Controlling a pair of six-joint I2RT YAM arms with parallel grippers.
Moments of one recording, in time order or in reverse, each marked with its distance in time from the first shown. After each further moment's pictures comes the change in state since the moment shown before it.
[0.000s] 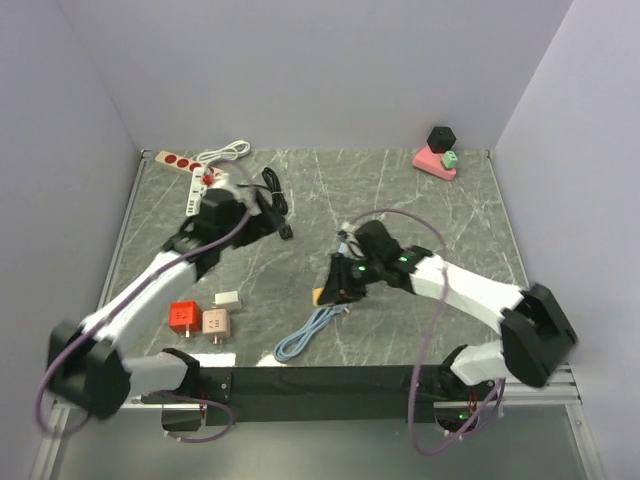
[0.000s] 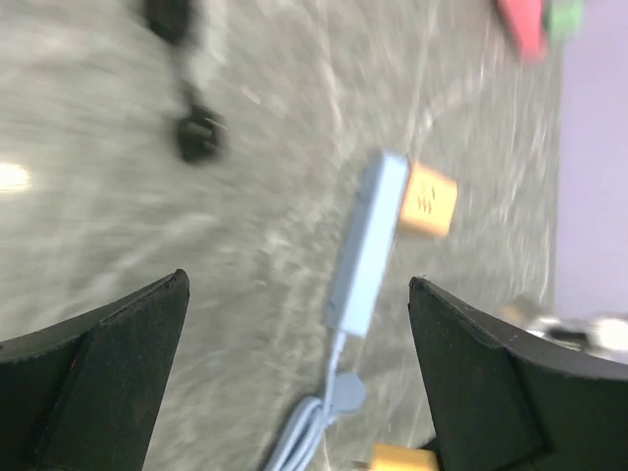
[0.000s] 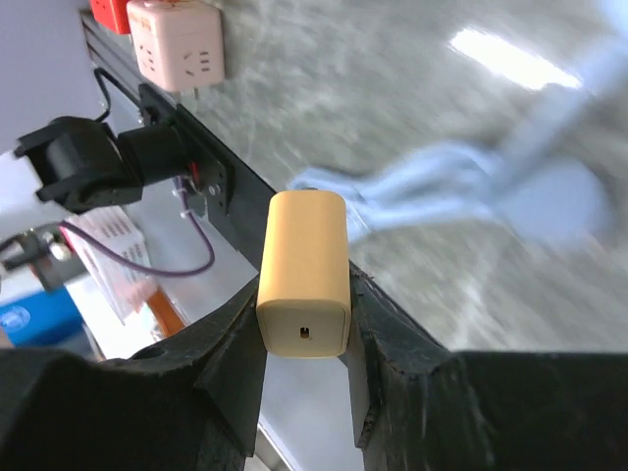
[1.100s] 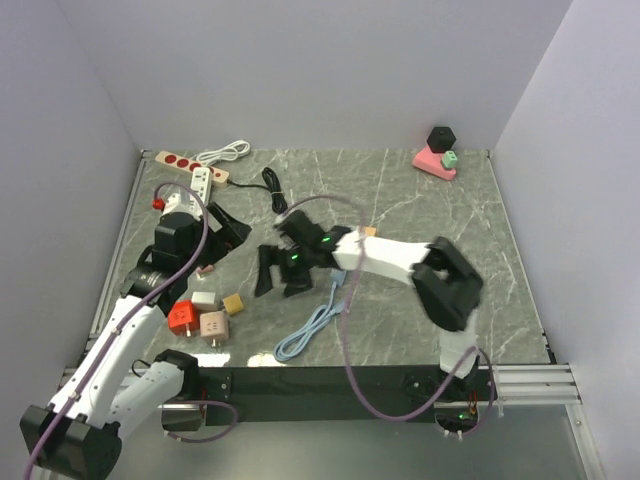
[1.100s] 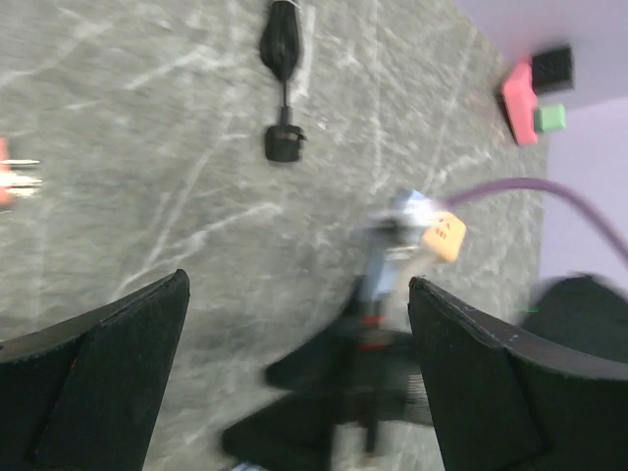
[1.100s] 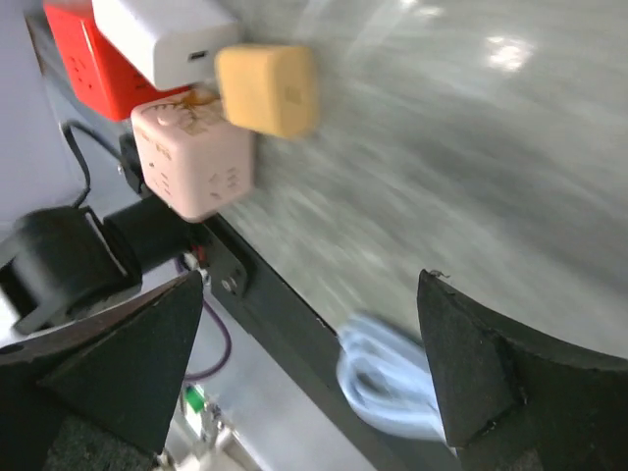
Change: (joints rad) left arm 0.176 -0.449 -0.142 -0.225 -0.088 -0.063; right arm 0.252 0.669 0.614 -0.024 0.100 0.020
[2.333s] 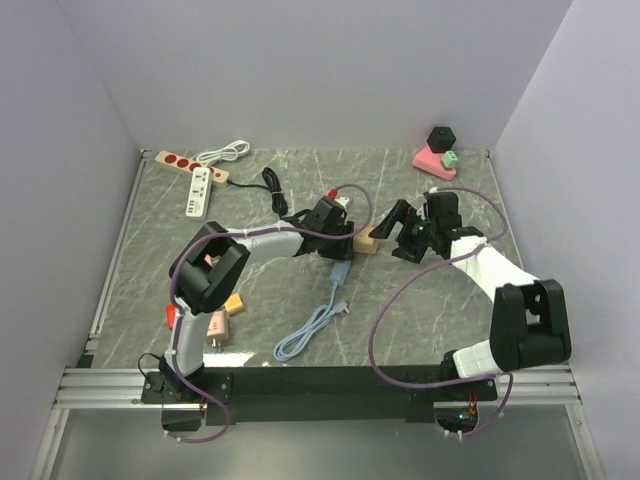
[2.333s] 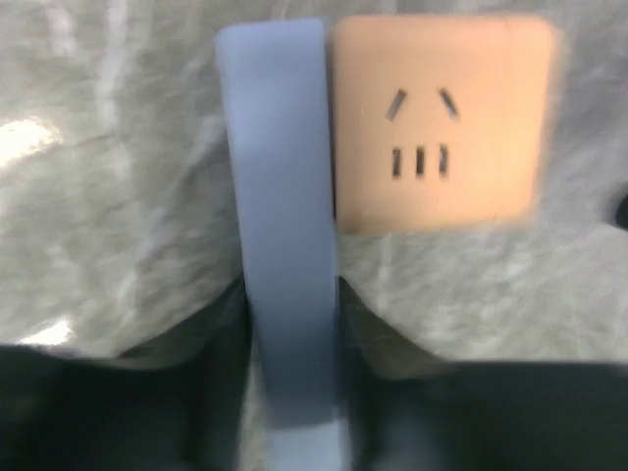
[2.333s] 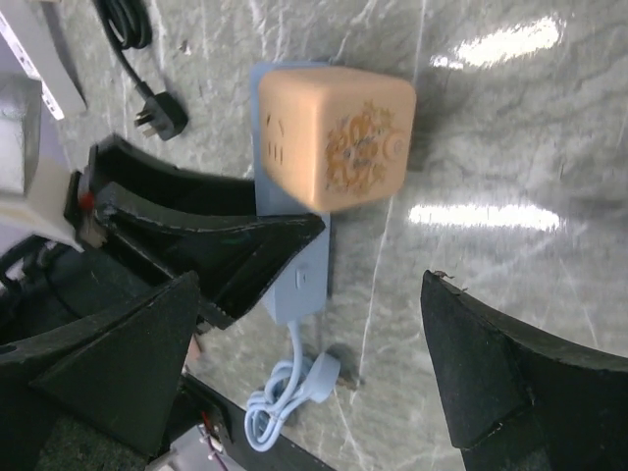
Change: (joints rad) left arm -0.470 1.204 0.580 0.284 0.162 0.294; right arm -0.789 -0.559 -0.563 0.118 0.039 -0.038
